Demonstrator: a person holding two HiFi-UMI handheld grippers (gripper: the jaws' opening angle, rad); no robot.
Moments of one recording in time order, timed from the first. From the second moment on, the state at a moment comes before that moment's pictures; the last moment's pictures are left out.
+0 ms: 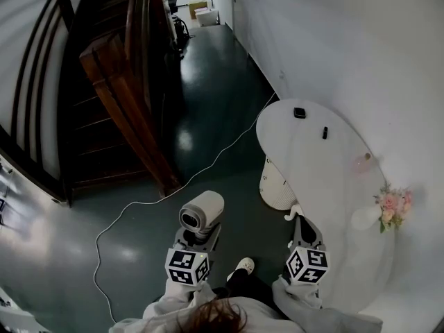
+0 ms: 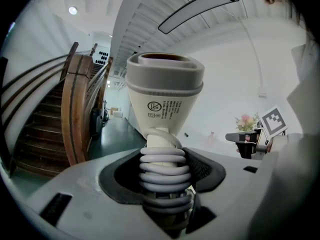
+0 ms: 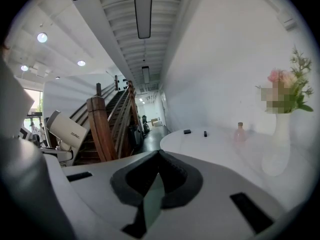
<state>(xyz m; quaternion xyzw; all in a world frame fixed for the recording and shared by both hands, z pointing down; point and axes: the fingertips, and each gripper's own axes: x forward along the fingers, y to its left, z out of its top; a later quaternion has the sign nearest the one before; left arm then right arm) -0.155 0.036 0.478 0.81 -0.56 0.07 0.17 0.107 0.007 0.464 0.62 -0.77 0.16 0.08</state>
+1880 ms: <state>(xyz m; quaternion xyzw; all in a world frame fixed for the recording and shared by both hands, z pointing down) -0.096 -0.184 0.506 0.84 -0.51 0.07 0.18 0.154 -0.175 0.496 0.64 -0.74 0.18 0.09</state>
